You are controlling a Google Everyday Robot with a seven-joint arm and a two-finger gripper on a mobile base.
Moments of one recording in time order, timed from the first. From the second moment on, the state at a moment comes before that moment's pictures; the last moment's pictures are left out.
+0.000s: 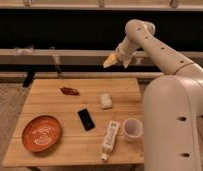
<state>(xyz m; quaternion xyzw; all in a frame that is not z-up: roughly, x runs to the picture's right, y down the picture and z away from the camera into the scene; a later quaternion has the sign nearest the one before) 0.095 -0.134 0.825 -0.28 0.02 0.63 0.72</state>
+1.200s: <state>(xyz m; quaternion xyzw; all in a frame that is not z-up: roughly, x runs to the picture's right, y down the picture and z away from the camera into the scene) -0.094 -0.086 0.846 -0.31 -0.01 0.48 0.82</state>
